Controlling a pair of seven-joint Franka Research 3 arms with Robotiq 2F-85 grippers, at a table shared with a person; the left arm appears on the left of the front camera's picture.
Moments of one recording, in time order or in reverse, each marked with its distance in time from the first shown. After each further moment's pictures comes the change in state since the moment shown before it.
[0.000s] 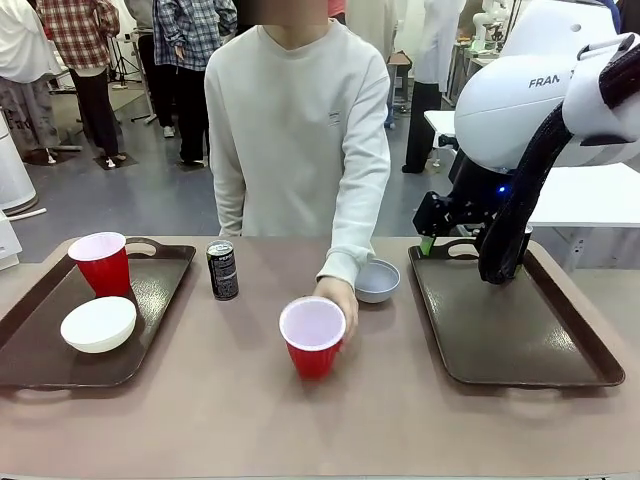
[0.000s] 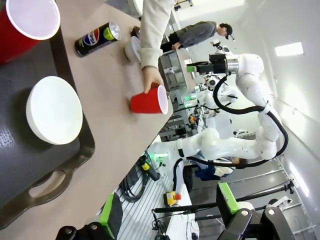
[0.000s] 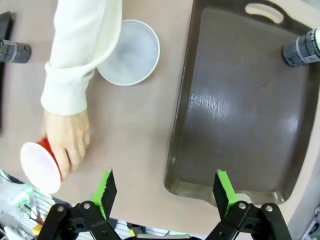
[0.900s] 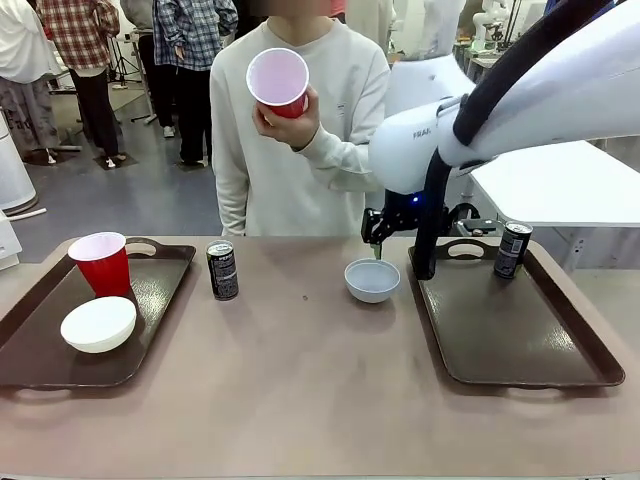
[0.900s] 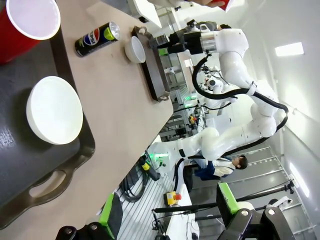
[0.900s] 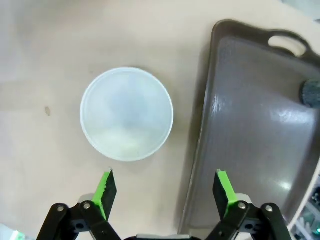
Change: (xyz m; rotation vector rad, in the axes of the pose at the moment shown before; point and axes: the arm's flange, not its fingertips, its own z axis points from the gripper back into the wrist) left arm 0.000 0.000 0.000 0.001 0.000 0.000; right arm 0.101 0.060 -0.103 -0.168 0.086 -0.024
